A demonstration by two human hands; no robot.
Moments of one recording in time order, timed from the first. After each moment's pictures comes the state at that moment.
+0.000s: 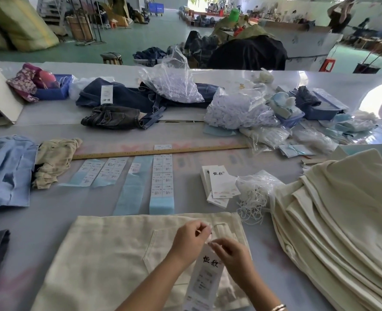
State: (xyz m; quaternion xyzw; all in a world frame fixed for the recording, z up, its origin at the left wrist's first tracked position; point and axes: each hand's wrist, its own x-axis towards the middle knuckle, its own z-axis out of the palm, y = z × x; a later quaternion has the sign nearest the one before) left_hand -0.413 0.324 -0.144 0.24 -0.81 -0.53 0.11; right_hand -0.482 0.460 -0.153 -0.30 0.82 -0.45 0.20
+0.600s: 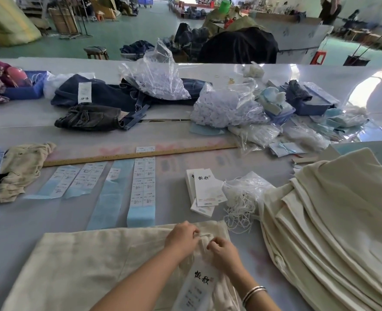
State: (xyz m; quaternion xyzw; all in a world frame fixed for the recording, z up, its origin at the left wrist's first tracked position) left_hand -0.503 0.305 -0.200 0.25 -0.92 -0.30 -0.08; right_hand -0.554 0.439 -0.194 -0.11 0.87 -0.36 0.31
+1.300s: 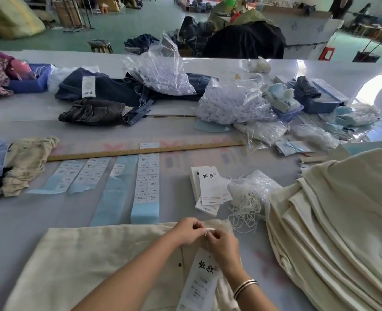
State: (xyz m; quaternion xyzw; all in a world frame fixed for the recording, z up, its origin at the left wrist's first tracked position) left_hand -0.509 0.285 -0.193 0.26 -0.82 -0.49 -0.12; right_hand -0.553 0.419 -0.202 -0.14 0.90 -0.37 0.20
